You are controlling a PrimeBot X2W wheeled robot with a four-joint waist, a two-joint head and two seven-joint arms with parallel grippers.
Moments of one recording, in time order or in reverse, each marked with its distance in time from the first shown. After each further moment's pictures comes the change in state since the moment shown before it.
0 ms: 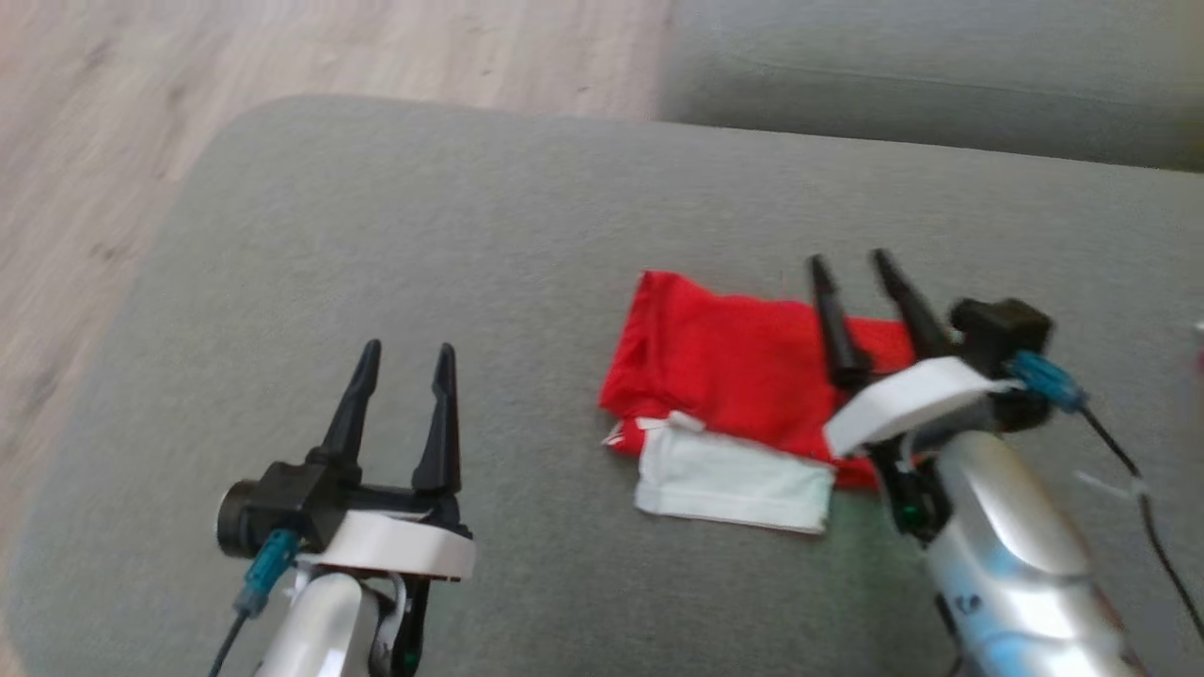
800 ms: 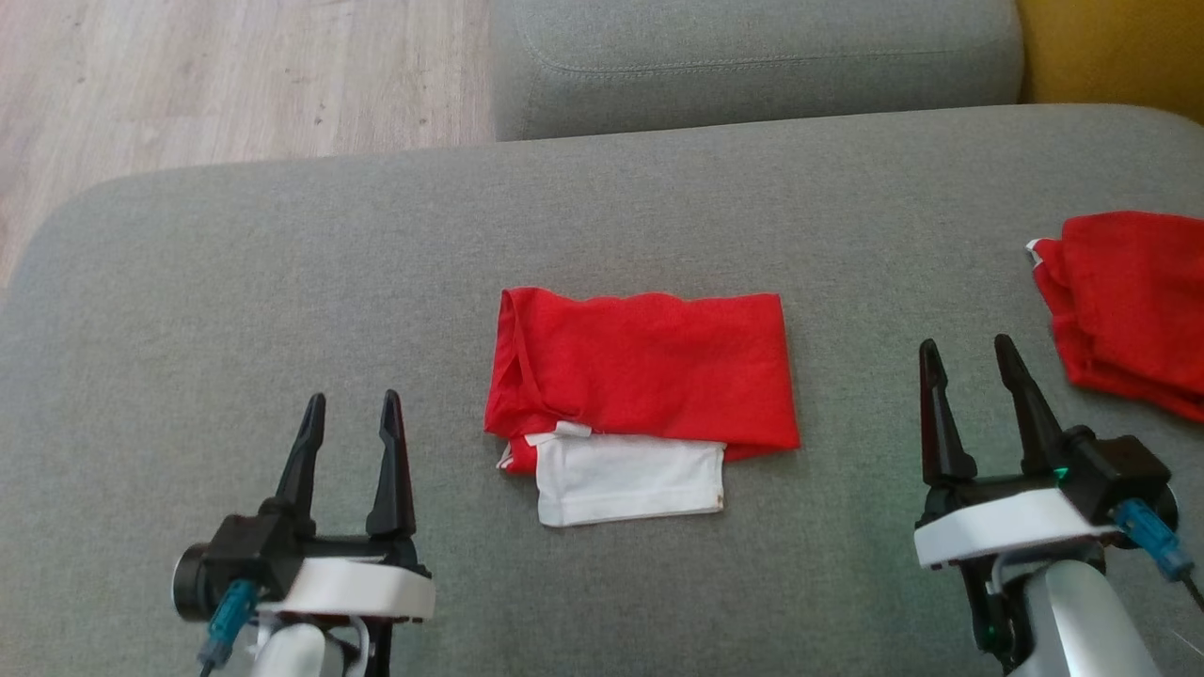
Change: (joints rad) left arm 0.099 -0.001 0.107 -0.015 0.023 0.009 -0.003; right arm 0.397 0.013 -0.306 -0.460 -0.296 0.000 -0.001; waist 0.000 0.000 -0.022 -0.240
